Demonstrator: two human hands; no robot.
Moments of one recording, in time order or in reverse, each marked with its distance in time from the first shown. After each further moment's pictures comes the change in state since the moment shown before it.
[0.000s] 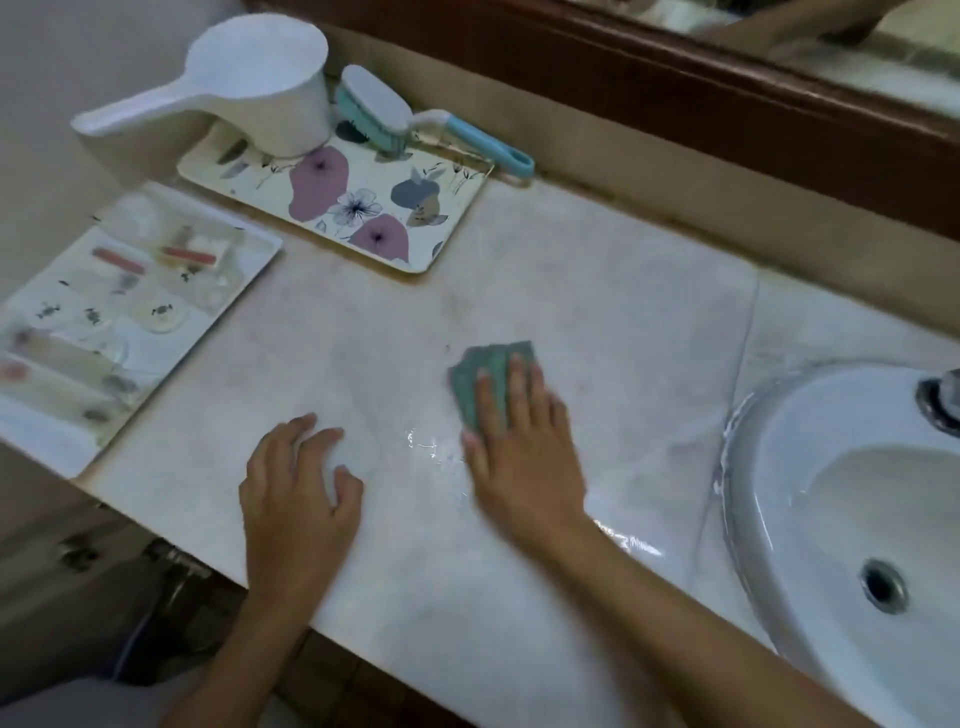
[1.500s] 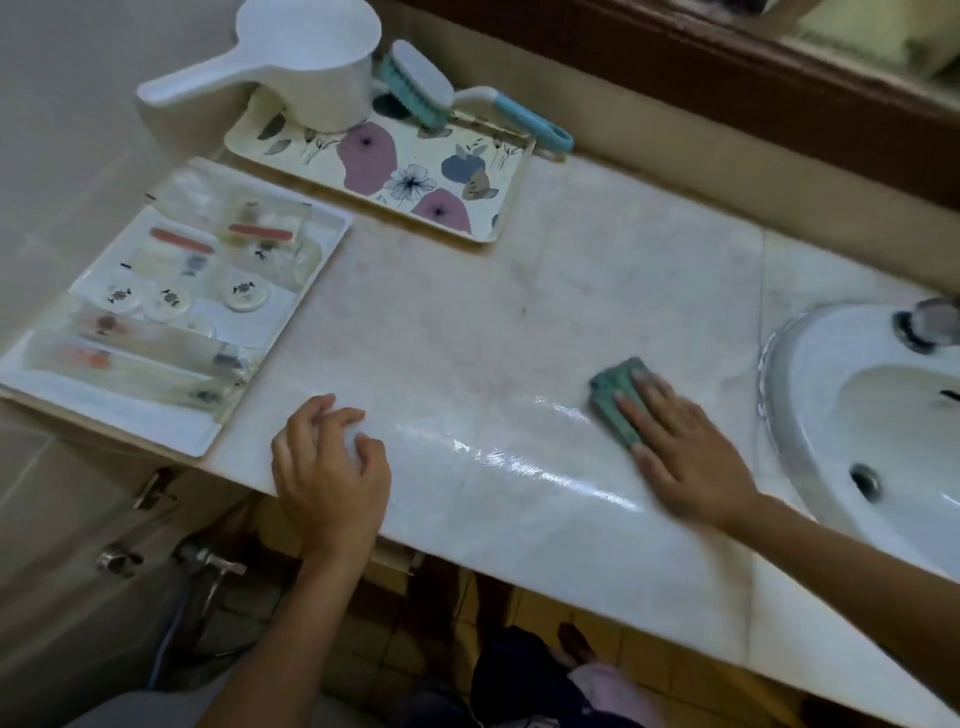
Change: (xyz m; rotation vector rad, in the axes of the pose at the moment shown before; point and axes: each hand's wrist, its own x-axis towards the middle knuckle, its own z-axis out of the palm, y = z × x) left_hand 0.020 -0.082 -0.030 -0.164 0.108 -0.045; right_hand -0.077 0.046 -0.023 -0.184 -0.111 -0.061
